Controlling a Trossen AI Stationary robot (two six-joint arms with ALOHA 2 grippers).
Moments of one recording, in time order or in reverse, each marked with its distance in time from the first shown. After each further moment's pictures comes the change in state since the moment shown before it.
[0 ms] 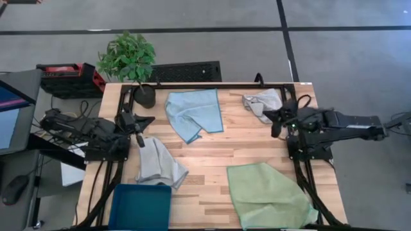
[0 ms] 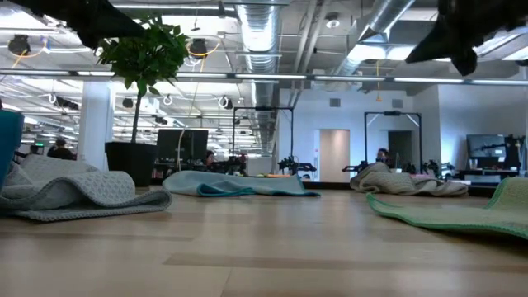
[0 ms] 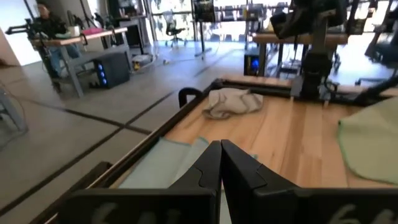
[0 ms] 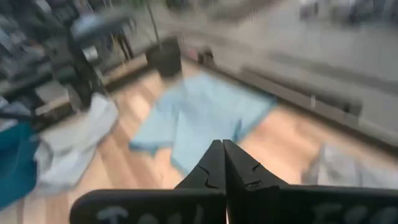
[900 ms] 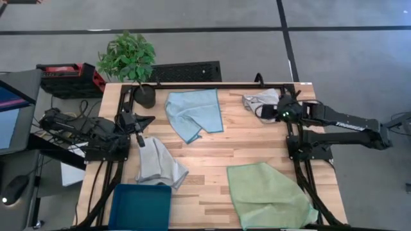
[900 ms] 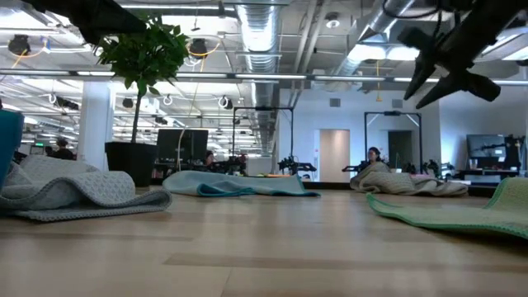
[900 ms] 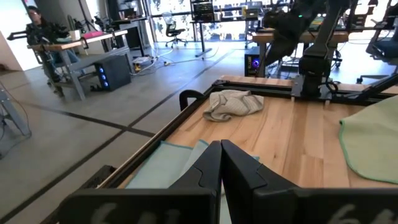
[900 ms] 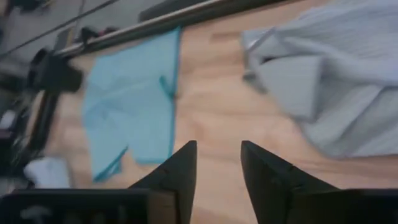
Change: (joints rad) left arm 0.000 0.020 0.021 0.001 0.000 0.024; right arm -0.317 0.235 0.076 -0.205 -0.150 0.641
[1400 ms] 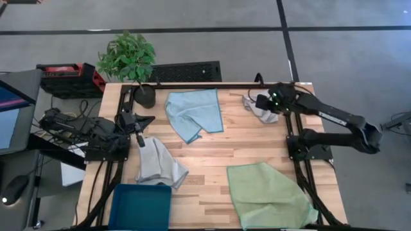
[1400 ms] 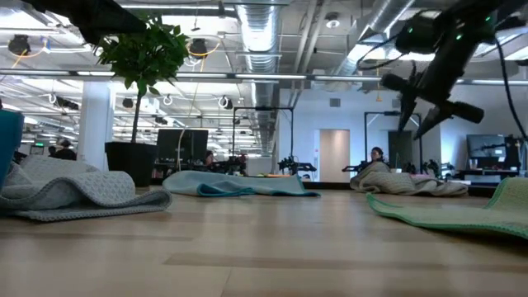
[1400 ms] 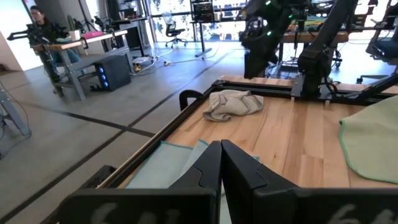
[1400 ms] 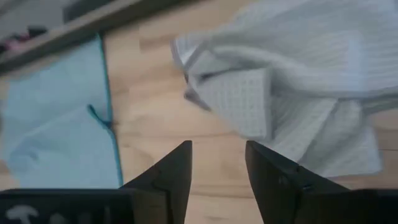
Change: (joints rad) left arm 0.000 0.000 0.000 0.000 0.001 0.000; right arm -0.391 0.271 0.000 0.093 -0.259 -0.147
